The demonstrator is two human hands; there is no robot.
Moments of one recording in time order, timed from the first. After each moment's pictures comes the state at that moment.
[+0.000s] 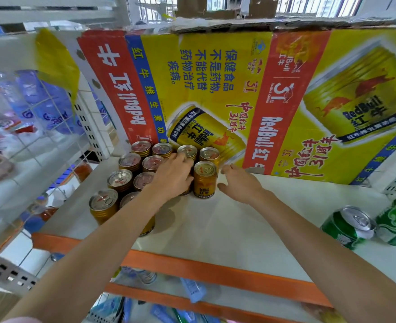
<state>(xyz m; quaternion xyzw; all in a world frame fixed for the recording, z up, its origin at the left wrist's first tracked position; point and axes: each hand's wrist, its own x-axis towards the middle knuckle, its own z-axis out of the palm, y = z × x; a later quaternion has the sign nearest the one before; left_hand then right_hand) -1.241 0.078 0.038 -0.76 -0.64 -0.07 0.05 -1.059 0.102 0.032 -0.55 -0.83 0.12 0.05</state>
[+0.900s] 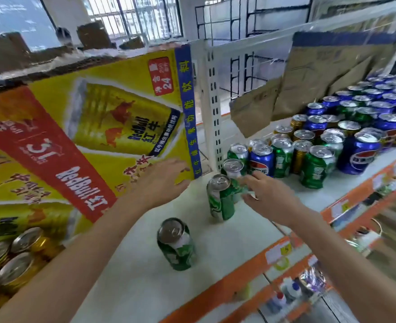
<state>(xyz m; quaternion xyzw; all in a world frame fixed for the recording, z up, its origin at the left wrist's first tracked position) -0.886 0.119 0.105 -0.94 -0.34 -0.09 -0.01 -0.683 -0.011 0.060 -0.75 -0.64 0.03 0.15</state>
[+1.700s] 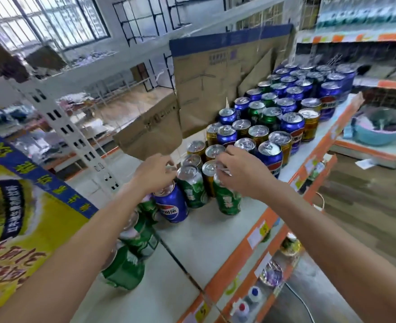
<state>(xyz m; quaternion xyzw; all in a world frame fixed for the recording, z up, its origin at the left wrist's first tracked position) -0.602 0.180 0.074 -0.94 -0.33 -0.04 -0.06 -0.461 0.000 0.072 -0.78 -0.58 -0.01 0.21</state>
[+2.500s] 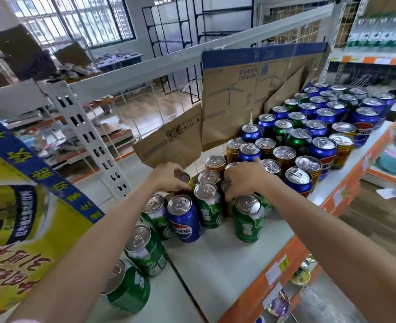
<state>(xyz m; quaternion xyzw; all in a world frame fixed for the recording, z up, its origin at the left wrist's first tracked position) -0.590 0.232 0.071 -0.90 -0.38 0.03 -0.18 -0.429 0.091 0.070 -0.79 -0.61 0.05 -0.06</state>
